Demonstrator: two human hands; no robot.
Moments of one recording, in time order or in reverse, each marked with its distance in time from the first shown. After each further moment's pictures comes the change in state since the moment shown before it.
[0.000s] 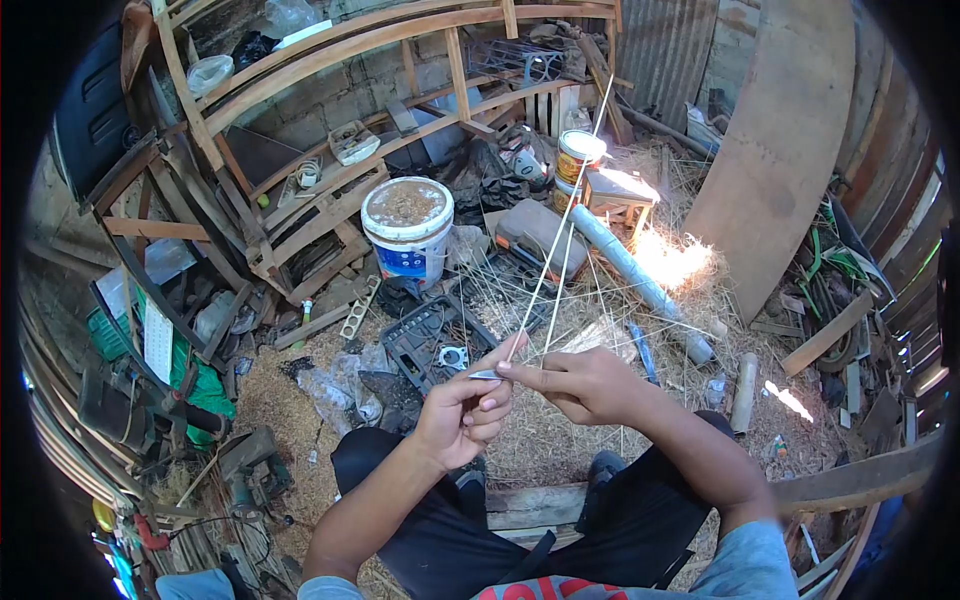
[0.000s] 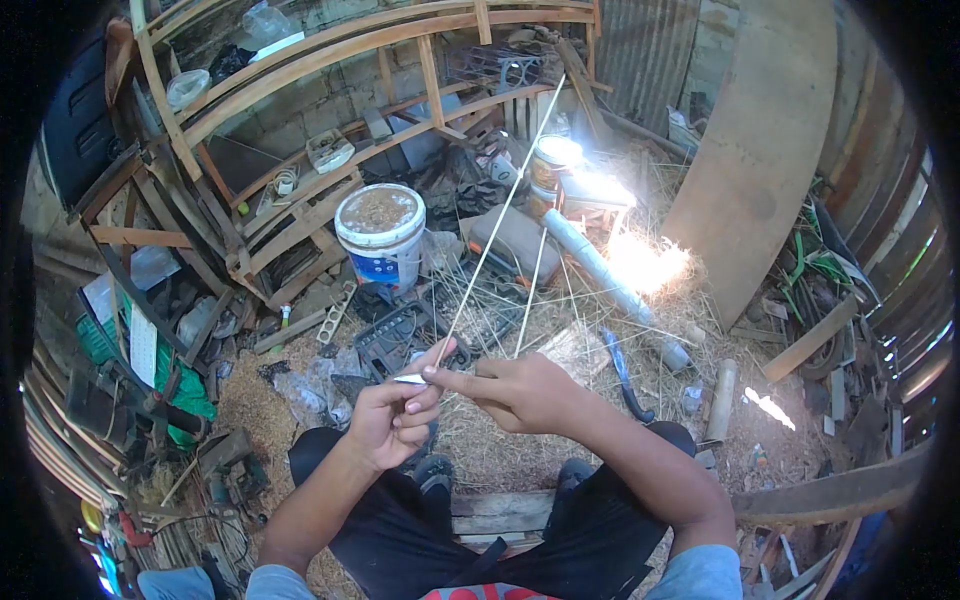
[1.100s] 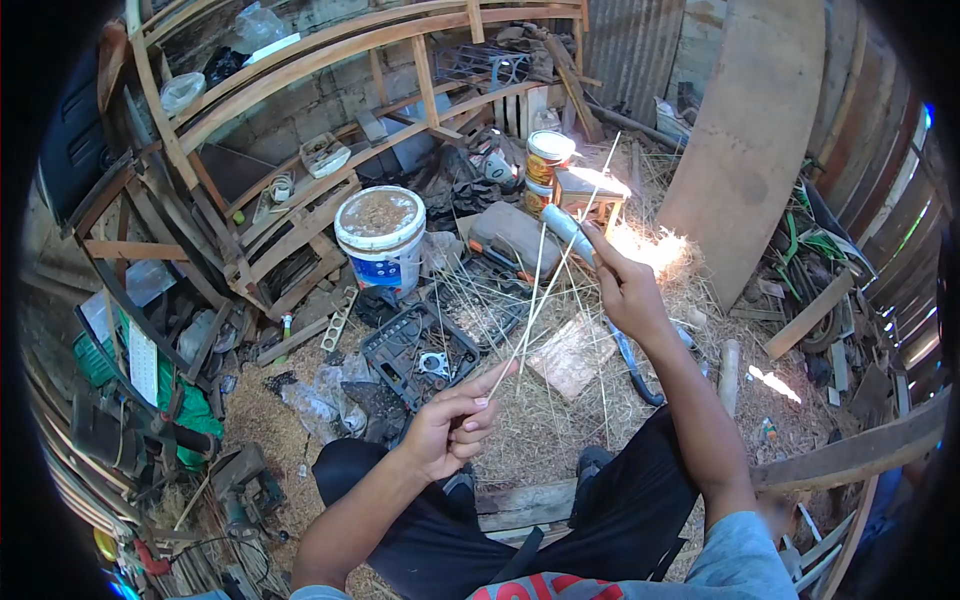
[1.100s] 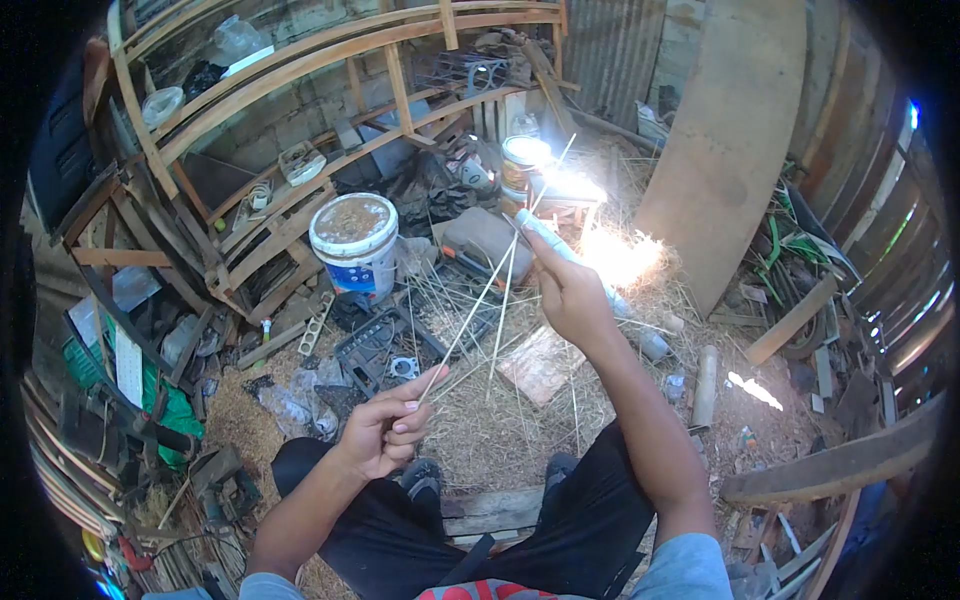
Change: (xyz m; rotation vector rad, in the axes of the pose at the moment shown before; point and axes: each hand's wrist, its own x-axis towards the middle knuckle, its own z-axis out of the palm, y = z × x) left_hand -0.003 -0.013 -0.006 0.099 -0.024 -0.124; right_hand -0.015 0.075 -0.045 -0.025 0.534 0.533
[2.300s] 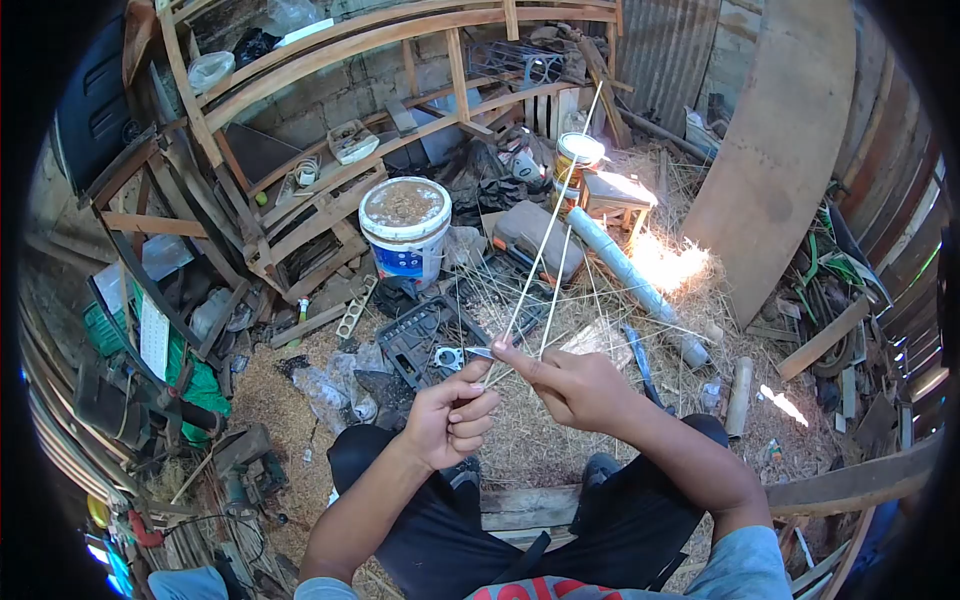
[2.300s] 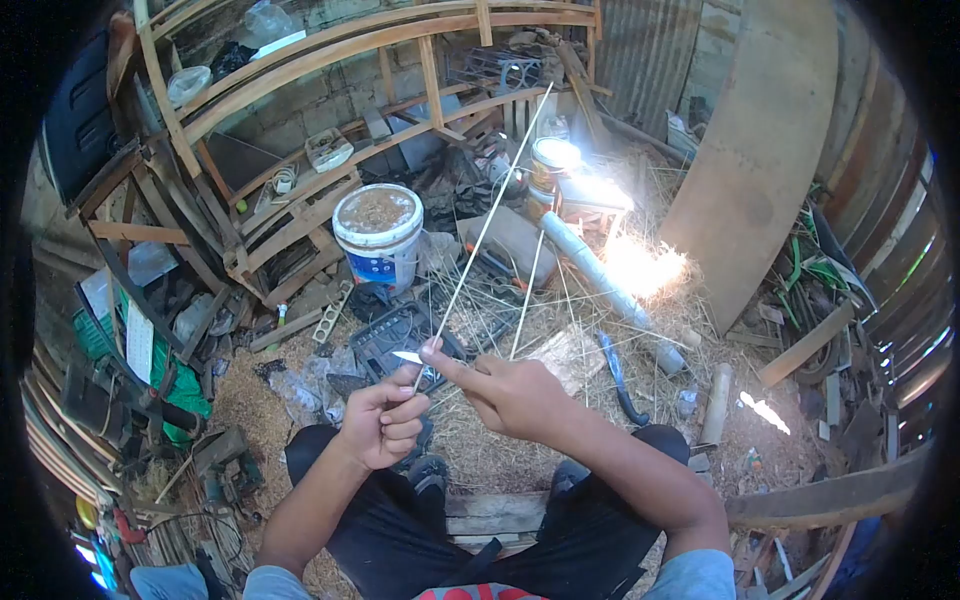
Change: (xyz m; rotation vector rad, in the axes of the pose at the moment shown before) left_hand -0.007 0.010 -0.022 -0.273 -0.099 0.028; right_hand -0.052 -0.078 0.037 -0.084 -0.515 -0.370
